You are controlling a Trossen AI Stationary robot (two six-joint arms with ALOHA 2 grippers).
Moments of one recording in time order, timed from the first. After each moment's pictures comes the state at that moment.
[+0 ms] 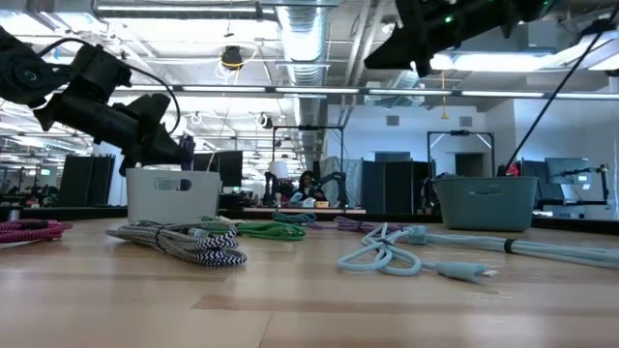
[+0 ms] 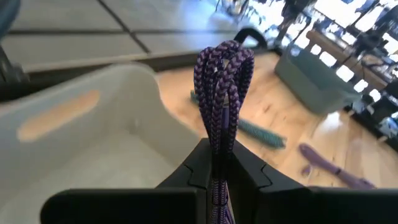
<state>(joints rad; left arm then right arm) 0.92 0.76 0.10 0.46 0.36 -0.30 -0.29 1.14 0.81 0.10 0.11 -0.06</state>
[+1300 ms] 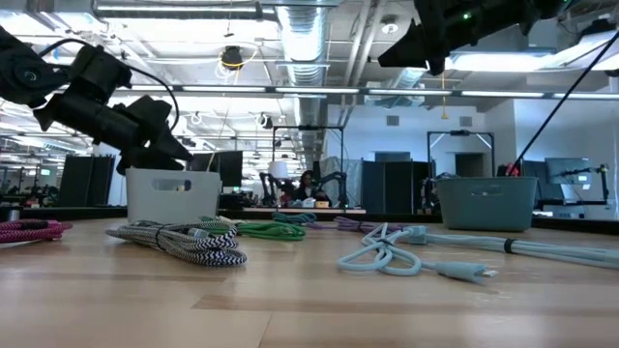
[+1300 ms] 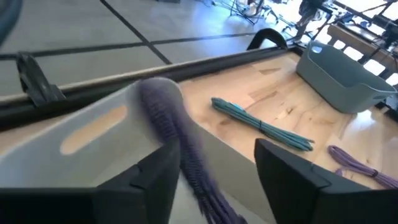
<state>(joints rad) 0.92 0.76 0.10 0.47 0.28 -0.21 -0.29 1.05 0.76 0.05 0.11 -0.06</state>
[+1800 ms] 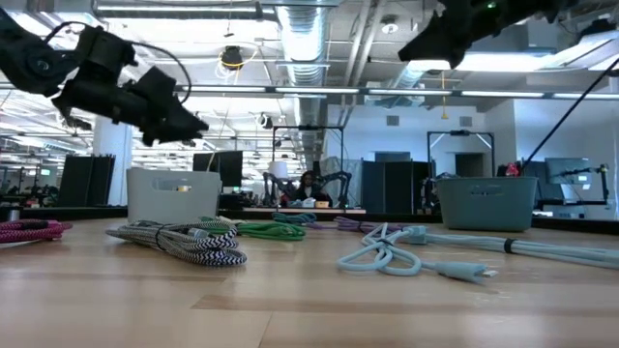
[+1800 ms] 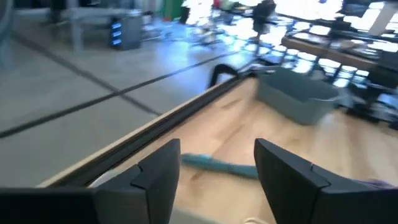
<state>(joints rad) 0.90 0.76 0.20 0.55 0.40 -0.05 -0.29 0.91 0.76 -0.13 0.11 -0.07</state>
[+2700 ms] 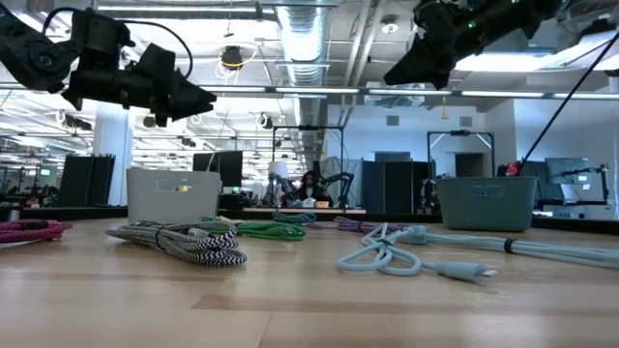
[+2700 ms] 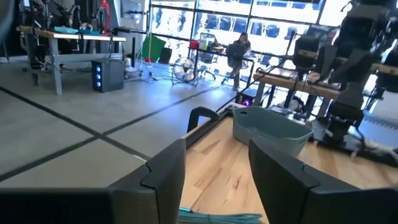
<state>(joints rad) 0.86 0.76 0.22 0.72 0.42 -0.10 -0.29 1.06 0.76 -0.09 0.05 -0.01</state>
